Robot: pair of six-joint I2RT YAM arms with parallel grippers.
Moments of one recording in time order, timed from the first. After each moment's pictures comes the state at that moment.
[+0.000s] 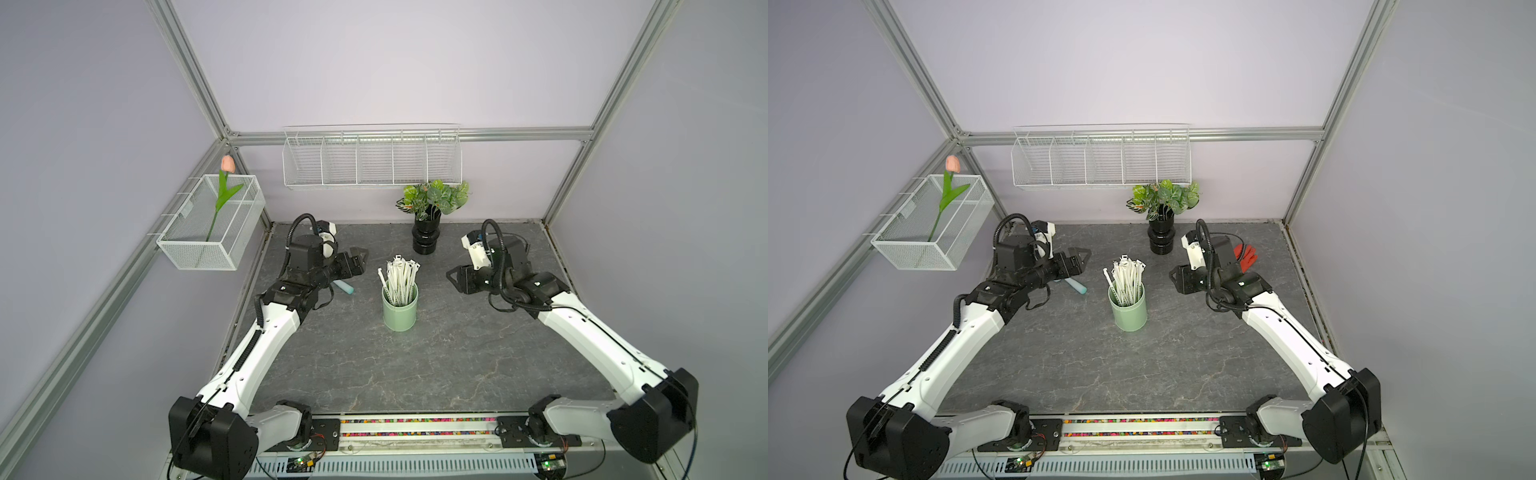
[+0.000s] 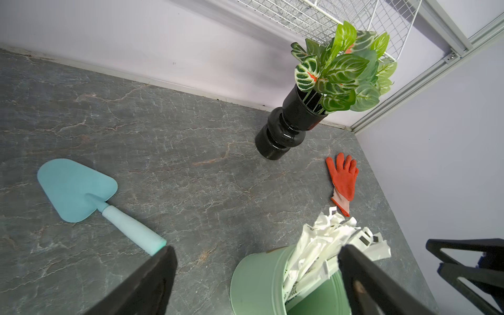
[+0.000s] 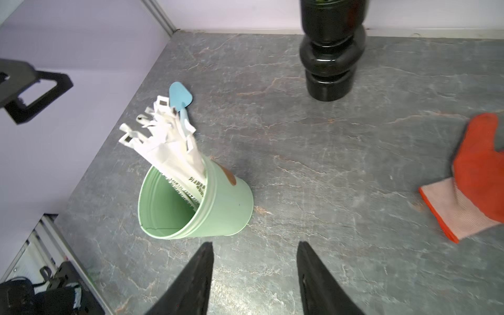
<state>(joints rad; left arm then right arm) -0.31 1.21 1.06 -0.31 0.21 -0.43 0.51 1.31 1.15 -0.52 -0.22 0.26</state>
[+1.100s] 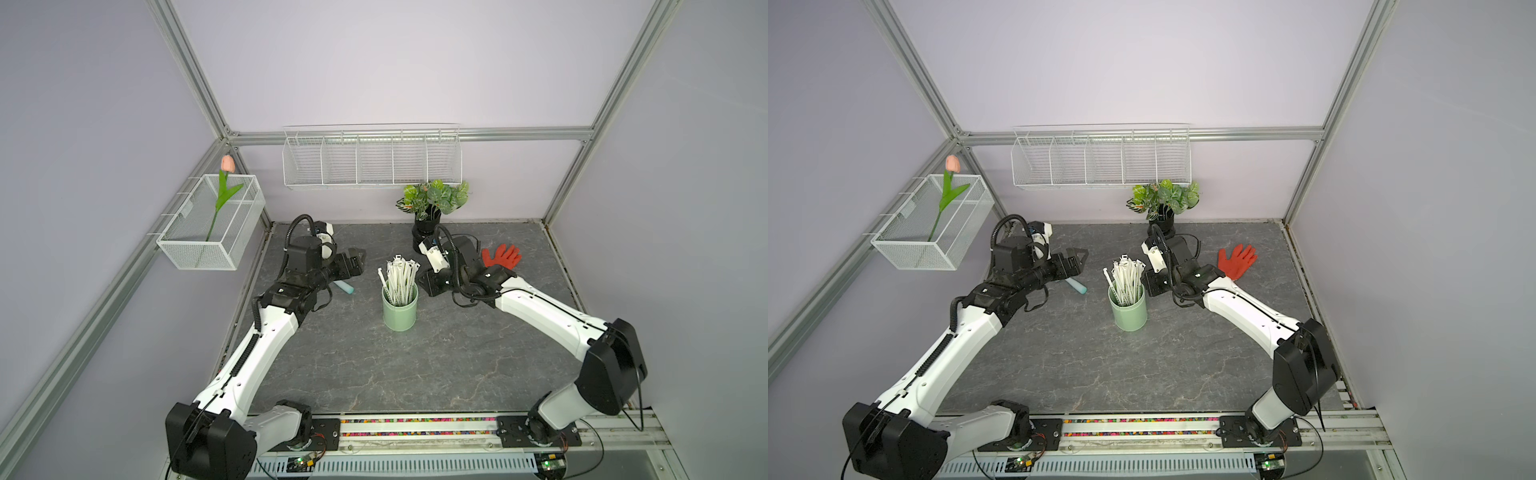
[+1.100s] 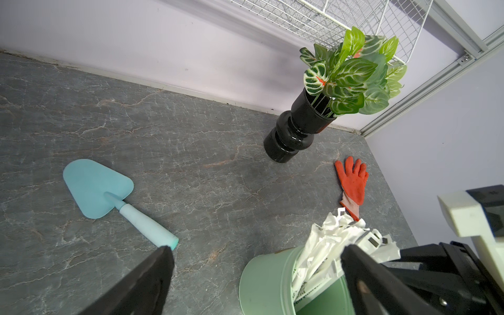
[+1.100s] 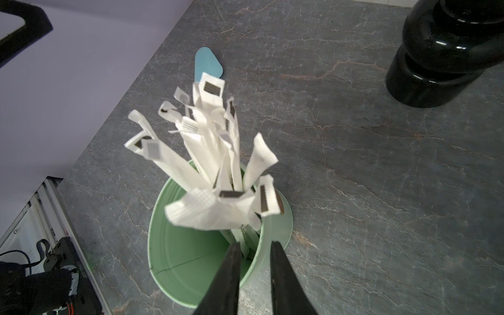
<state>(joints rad) -0.31 1.19 1.06 -0.32 0.17 -0.42 0.66 1.57 1.26 -0.42 -0.21 0.25</state>
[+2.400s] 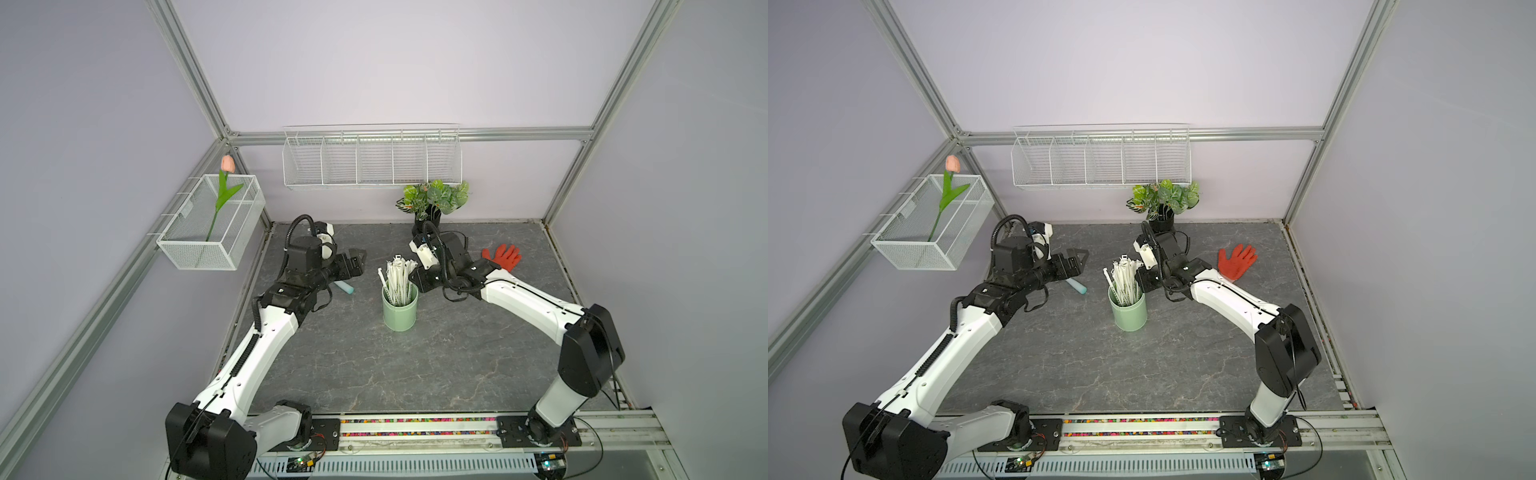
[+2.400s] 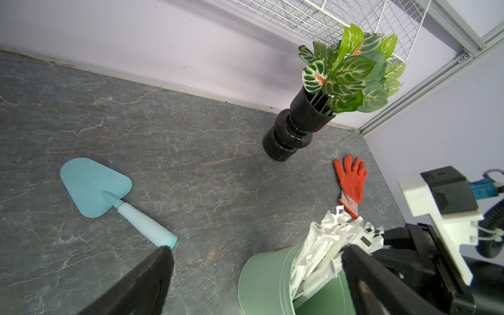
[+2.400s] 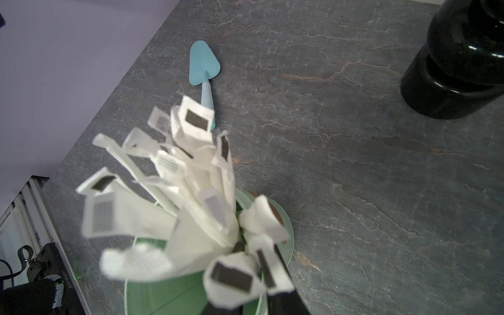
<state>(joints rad) -0.31 1.19 1.06 -0.33 0.18 -0.42 0.67 1.70 1.36 -0.43 -0.21 0.22</state>
